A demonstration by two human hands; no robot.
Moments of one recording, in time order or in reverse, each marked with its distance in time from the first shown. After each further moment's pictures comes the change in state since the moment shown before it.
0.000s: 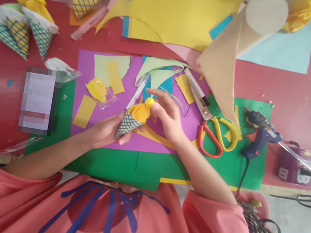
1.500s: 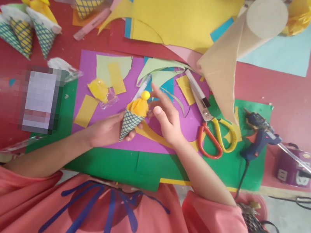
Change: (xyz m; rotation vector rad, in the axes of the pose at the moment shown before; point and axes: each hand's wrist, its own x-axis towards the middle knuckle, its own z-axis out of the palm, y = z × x) left_hand 0.001 0.006 0.003 -0.236 -0.003 -0.062; right_hand -0.004 0.004 -0.001 -0.259 0.002 -0.101
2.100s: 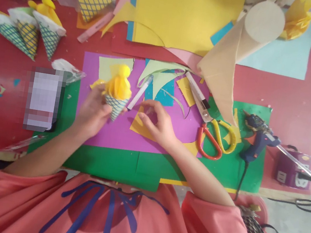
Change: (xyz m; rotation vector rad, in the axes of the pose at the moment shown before) left_hand -0.007 0.025 -0.004 0.588 0.327 0.675; right_hand -0.005 0.002 0.015 -0.280 -0.035 -0.095
